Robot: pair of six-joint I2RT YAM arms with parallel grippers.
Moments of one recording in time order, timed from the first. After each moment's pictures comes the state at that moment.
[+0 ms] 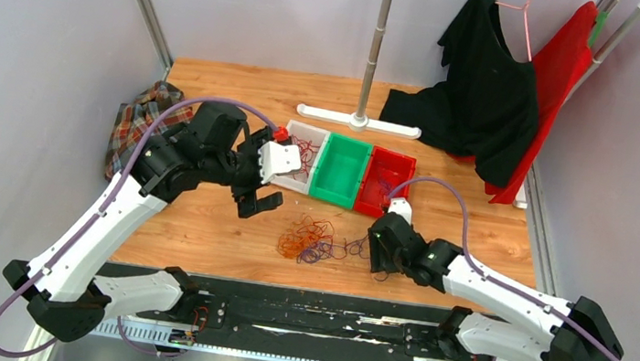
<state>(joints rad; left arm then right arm) -0.63 1.09 1.41 -1.06 0.35 0.61 0.91 1.05 0.59 -0.54 0.32 0.54</state>
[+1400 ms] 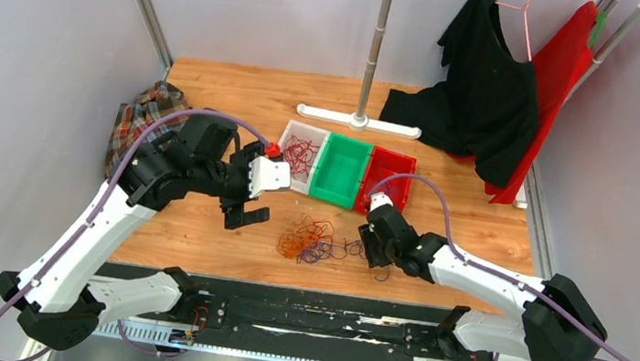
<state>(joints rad) -0.63 1.03 1.39 -1.16 0.38 0.69 0.86 1.20 0.57 -0.34 0.21 0.27</state>
